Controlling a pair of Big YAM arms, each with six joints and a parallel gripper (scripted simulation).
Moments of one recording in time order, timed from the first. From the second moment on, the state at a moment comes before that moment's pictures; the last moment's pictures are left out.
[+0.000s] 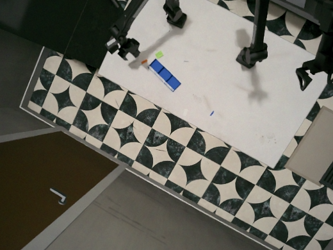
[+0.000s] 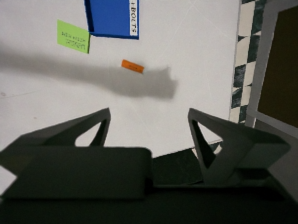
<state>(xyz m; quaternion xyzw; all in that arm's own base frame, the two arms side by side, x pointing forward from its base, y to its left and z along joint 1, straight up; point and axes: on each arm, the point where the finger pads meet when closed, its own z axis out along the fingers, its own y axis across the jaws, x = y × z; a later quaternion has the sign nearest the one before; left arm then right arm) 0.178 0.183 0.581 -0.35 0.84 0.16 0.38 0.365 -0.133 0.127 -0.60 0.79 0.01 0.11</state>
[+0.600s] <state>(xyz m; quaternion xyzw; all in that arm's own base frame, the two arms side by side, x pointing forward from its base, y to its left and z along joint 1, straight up) 0.178 0.183 0.581 -0.35 0.84 0.16 0.38 0.369 -0.120 0.205 -0.58 0.81 0.00 0.11</state>
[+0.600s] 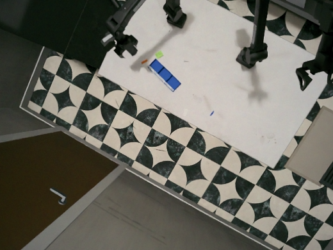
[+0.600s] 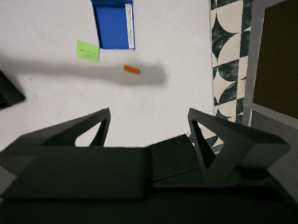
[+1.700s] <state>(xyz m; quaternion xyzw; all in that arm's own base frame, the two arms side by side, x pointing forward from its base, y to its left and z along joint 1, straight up) 0.178 0.183 0.581 -0.35 0.84 0.16 0.38 0.366 0.016 0.195 -0.28 0.96 0.03 0.03</state>
